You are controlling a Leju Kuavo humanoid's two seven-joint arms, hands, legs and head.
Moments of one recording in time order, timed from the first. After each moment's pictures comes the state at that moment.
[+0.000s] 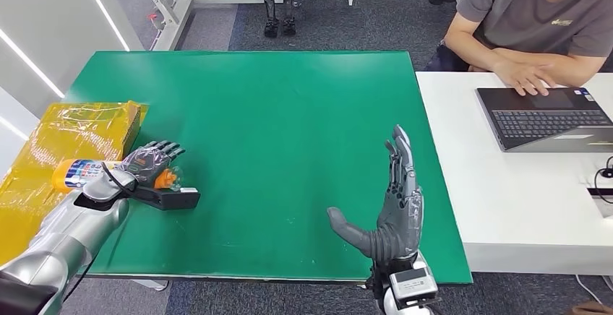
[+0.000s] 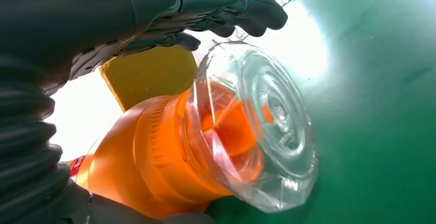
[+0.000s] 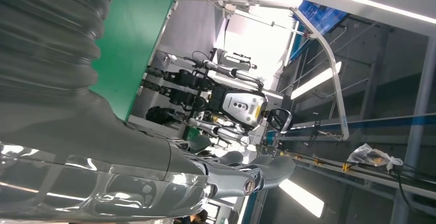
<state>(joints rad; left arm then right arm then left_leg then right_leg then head) -0.77 0.29 -0.59 -0.44 -1.36 0.22 -0.44 -0.08 0.04 0.61 -1.69 0.16 -0.51 -0.70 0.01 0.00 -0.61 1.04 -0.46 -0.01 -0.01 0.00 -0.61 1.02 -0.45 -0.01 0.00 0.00</state>
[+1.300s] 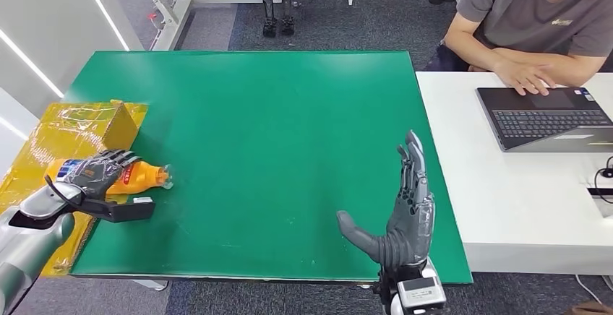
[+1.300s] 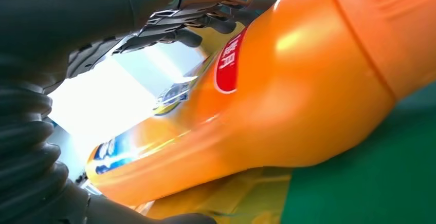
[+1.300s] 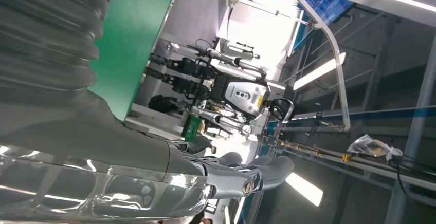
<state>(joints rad) -0.63 0.55 -0.58 -0.67 -1.24 0.19 -0.45 -0.03 0.04 0.57 -1.73 0.20 -0.50 -0.70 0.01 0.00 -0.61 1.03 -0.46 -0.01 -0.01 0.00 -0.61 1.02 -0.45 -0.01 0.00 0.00</state>
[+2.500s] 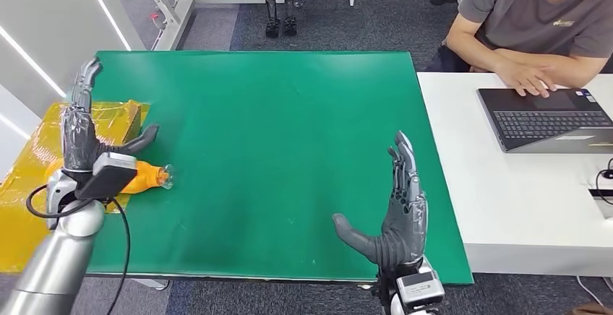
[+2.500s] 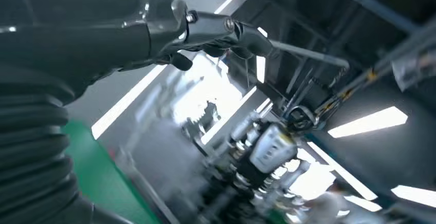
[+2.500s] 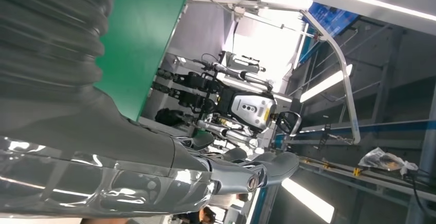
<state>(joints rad) -0.41 0.26 -0.25 -1.37 -0.41 0.49 -0.69 -0.03 0.06 0.55 -1.71 0.18 -0.43 -0.69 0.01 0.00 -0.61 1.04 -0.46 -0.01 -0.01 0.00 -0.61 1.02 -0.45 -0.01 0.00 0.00</state>
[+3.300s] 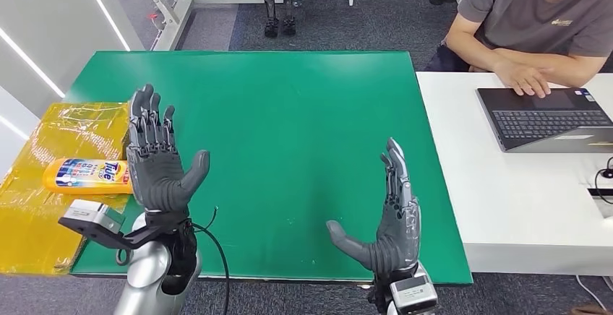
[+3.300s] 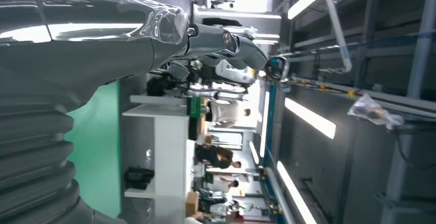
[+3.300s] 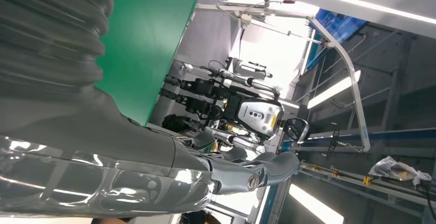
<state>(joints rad) -0.16 -0.14 -0.36 -1.65 0.02 0.36 -0.70 0.00 0.07 0.56 -1.71 0.20 -0.41 -0.68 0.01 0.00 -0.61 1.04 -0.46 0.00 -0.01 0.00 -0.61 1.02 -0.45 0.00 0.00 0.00</state>
